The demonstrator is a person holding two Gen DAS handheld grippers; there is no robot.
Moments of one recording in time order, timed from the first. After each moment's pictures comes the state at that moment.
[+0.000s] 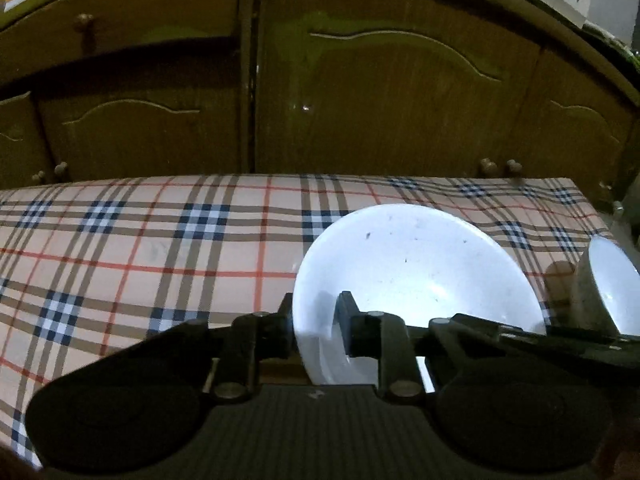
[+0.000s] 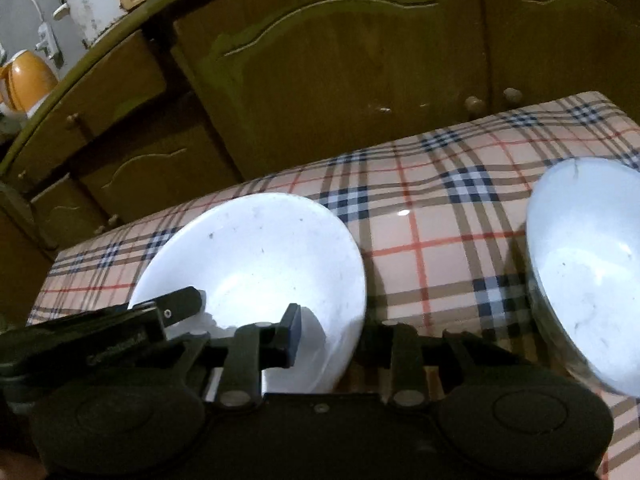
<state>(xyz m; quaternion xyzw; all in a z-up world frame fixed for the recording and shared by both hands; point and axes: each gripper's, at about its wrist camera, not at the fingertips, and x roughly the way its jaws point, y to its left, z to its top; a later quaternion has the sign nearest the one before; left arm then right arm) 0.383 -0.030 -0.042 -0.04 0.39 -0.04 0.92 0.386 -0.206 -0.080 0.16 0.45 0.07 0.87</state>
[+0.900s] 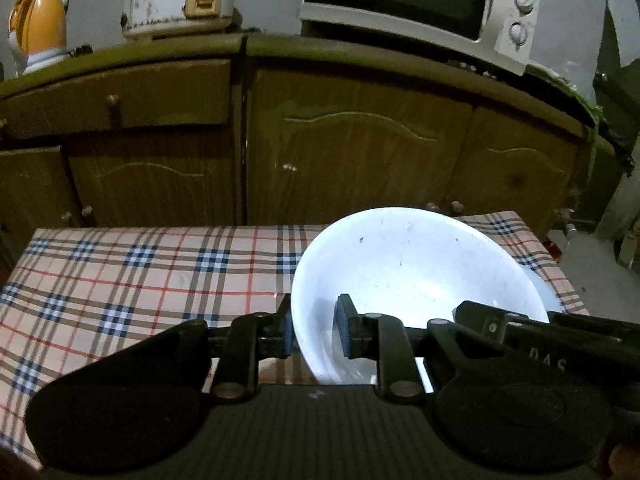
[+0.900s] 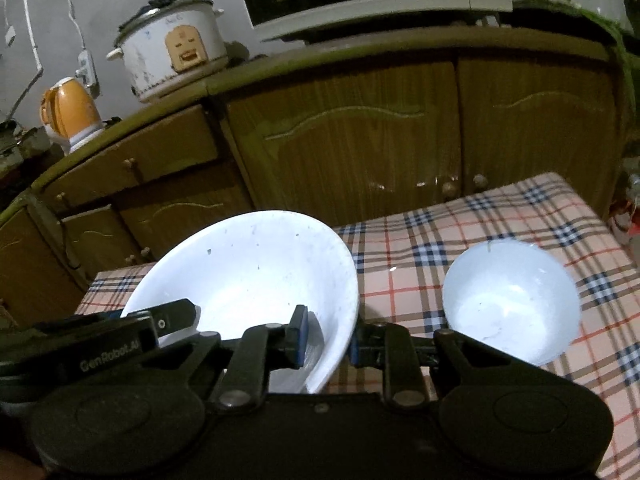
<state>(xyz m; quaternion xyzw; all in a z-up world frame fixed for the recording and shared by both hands) 0.290 -0.050 0.052 -0.03 0.33 -0.05 0.94 0.304 -0.225 0.021 0.14 0.37 0.08 0.91</state>
